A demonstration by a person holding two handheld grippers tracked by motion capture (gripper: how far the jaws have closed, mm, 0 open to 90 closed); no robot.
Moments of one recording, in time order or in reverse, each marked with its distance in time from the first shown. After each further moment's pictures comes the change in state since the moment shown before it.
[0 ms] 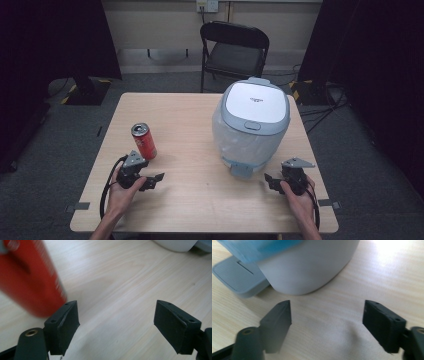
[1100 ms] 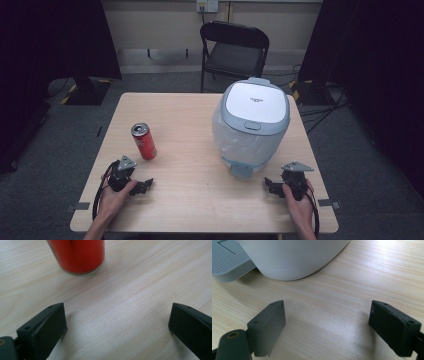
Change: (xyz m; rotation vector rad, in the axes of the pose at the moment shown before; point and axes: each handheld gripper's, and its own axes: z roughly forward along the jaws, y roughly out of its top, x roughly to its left) left arm 0.036 -0.045 0.005 0.105 0.121 -0.038; right arm -0.003 -0.018 0.010 0.022 -0.017 0.011
